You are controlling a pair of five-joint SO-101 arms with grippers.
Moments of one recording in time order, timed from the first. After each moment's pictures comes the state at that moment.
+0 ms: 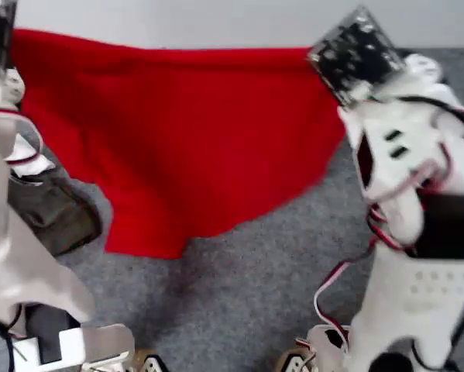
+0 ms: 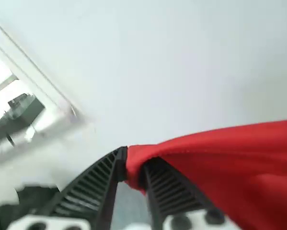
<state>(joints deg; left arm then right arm) -16.9 -5.2 -68.9 94.7 -24.5 -0.2 -28.6 -25.0 71.6 42.9</state>
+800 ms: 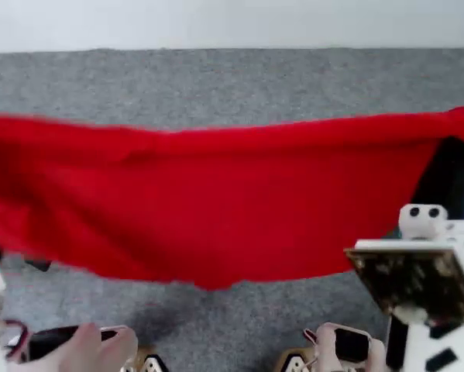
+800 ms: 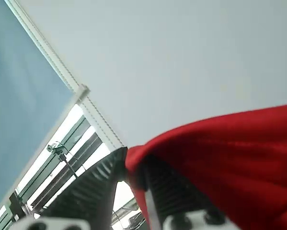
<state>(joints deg) -12.5 -16.4 -94.0 95.3 -36.7 11.1 -51.7 -26.1 78.5 42.9</state>
